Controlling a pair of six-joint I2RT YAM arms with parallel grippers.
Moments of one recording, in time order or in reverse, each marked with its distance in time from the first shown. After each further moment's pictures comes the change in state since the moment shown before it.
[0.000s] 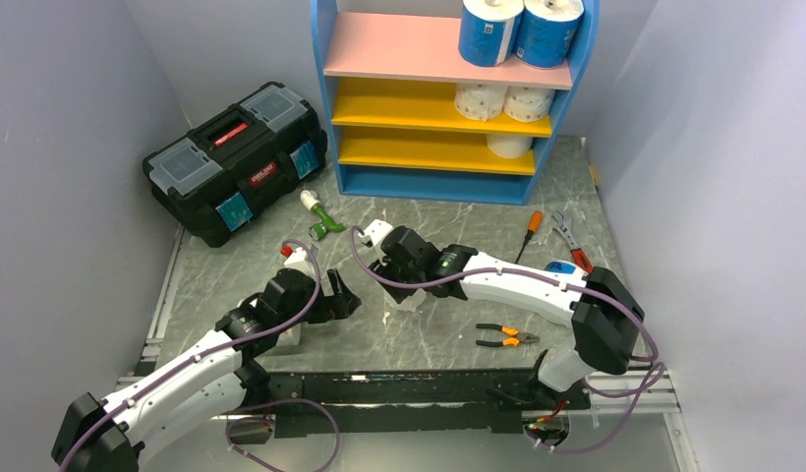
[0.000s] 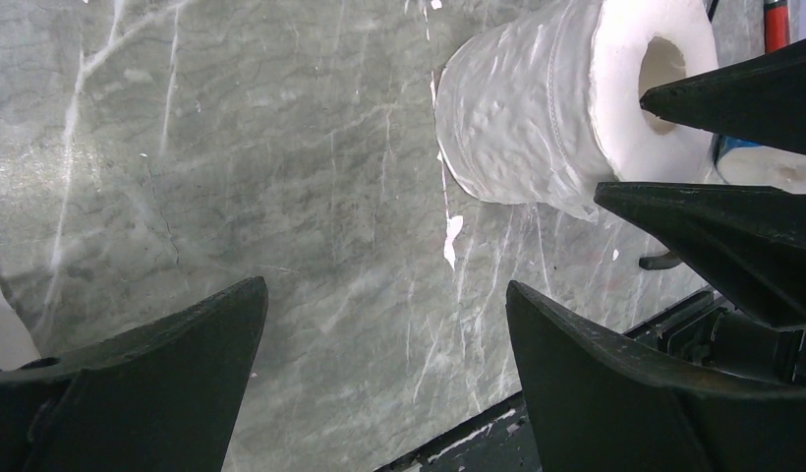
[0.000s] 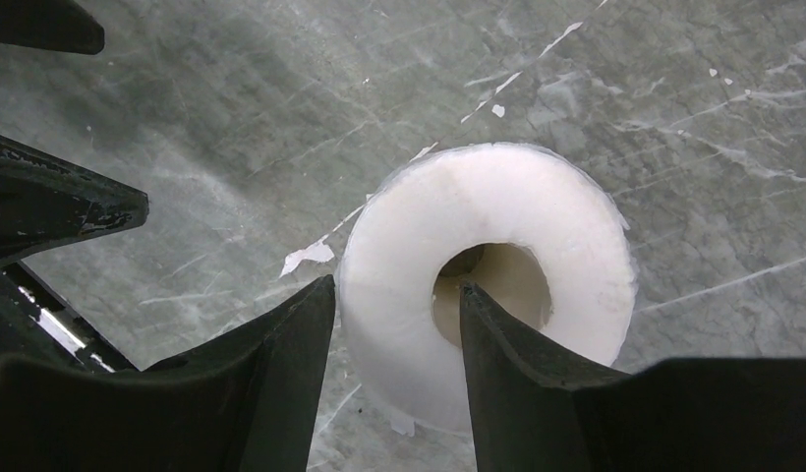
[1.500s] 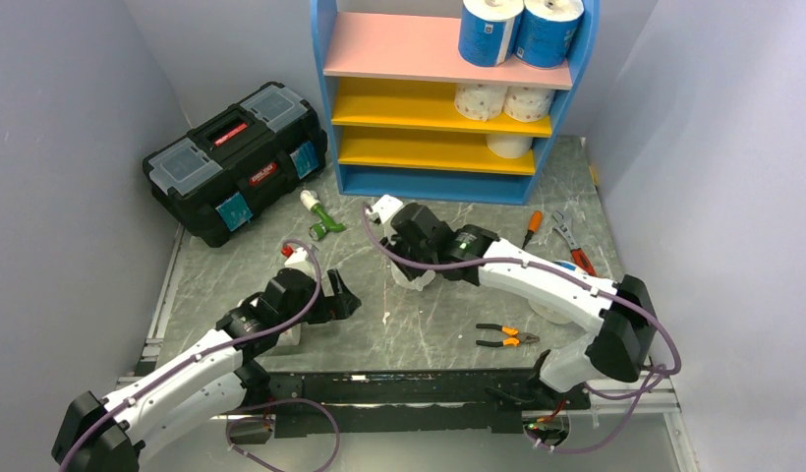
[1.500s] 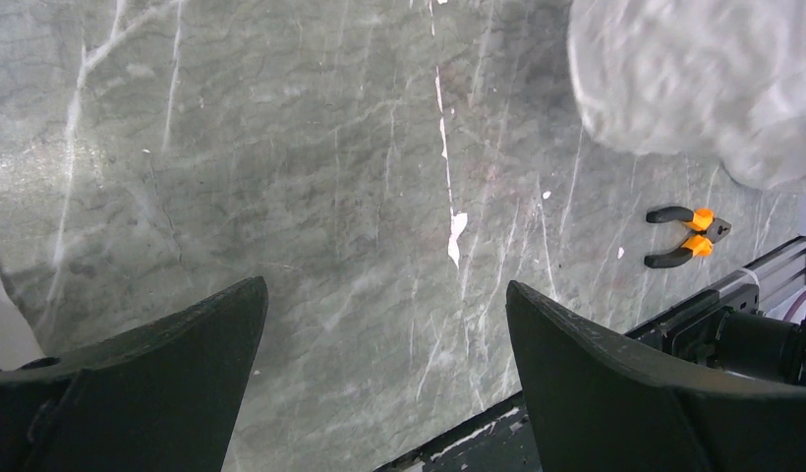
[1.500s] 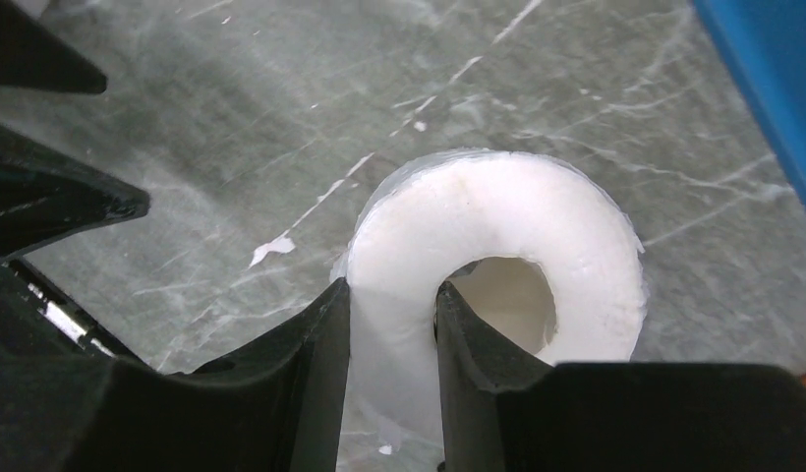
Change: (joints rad) left arm 0.000 0.003 0.000 -0.007 0.000 0.004; right arm -0.026 -0.064 0.142 -0.179 0.045 -0.046
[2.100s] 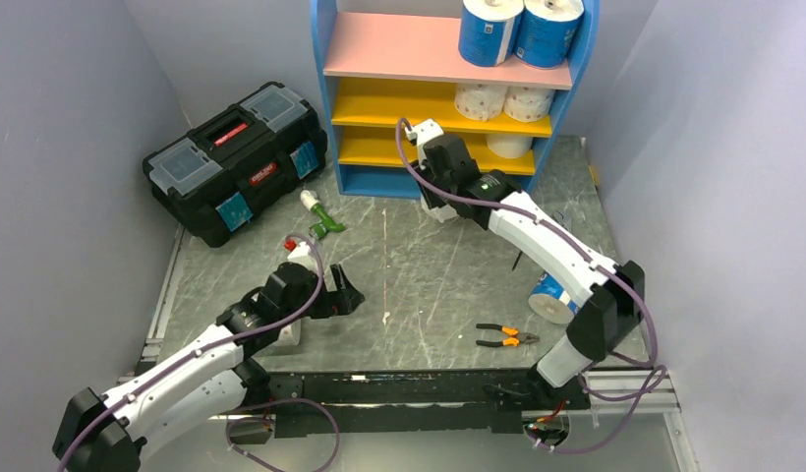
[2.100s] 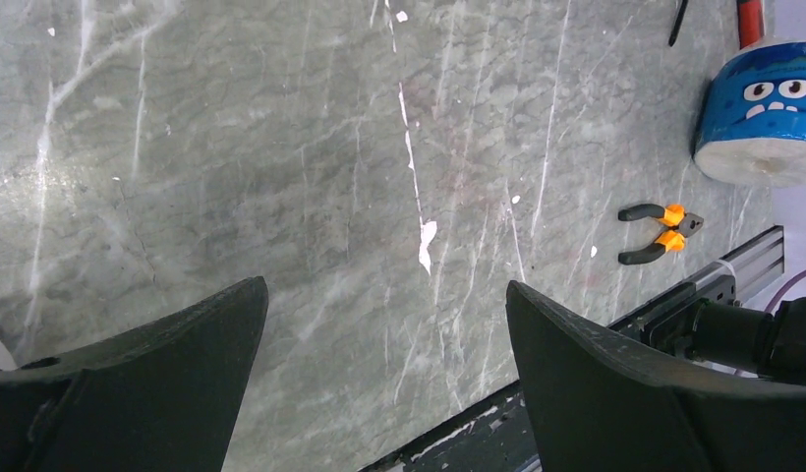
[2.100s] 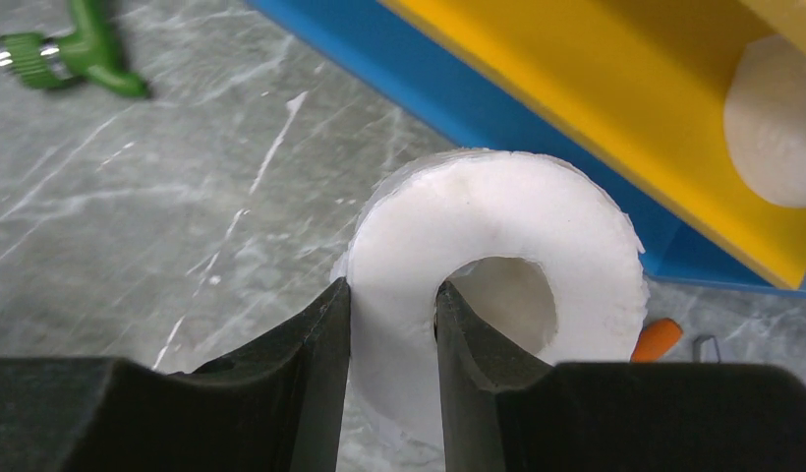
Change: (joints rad) left arm 0.000 0.031 0.045 0.008 0.027 0.016; right arm -0.303 0.092 0.297 -0.025 0.092 -0.042
